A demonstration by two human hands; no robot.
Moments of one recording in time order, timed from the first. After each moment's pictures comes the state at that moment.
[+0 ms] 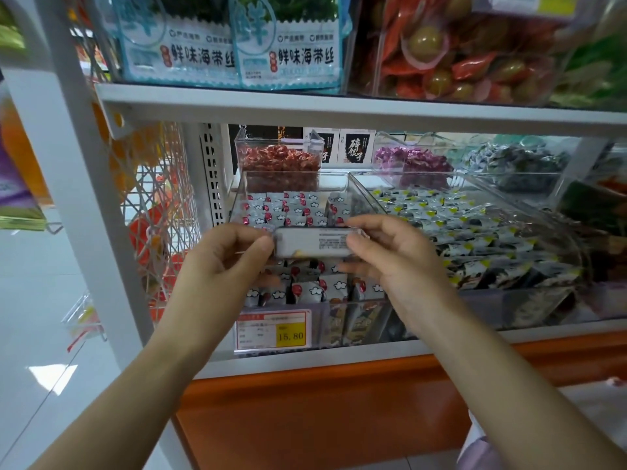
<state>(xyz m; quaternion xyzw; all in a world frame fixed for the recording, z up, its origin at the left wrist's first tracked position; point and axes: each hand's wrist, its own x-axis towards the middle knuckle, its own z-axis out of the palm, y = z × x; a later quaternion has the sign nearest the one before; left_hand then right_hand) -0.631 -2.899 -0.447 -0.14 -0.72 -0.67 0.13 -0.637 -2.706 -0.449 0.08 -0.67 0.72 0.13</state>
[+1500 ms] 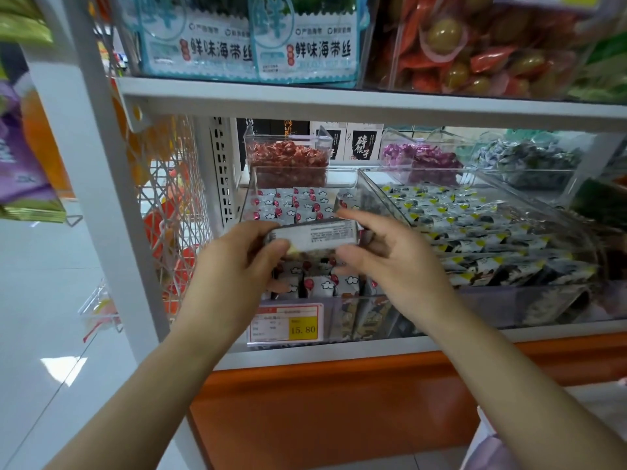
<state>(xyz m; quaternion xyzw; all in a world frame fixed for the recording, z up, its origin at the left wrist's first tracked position) -0.637 -2.900 -0.449 -0.13 -0.82 -0.53 0.17 -0.634 -2.712 -0.450 0.16 -0.79 0.57 0.13</state>
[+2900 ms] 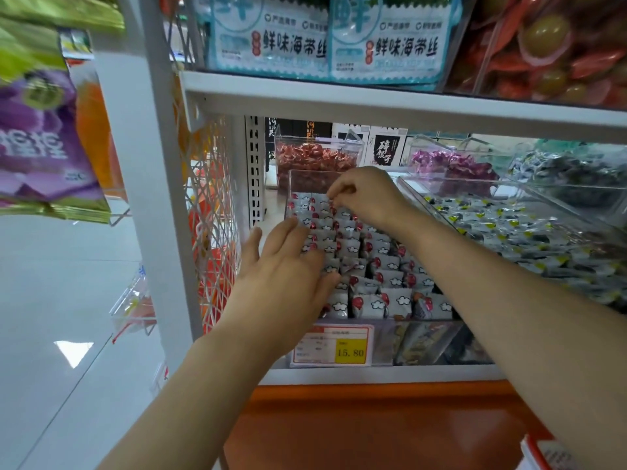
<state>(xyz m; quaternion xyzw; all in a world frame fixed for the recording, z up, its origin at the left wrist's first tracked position) -0.666 -2.914 -0.461 -0.19 -0.96 -0.08 0.18 -0.779 -2.758 -0.414 0.16 -0.93 0.27 0.17</state>
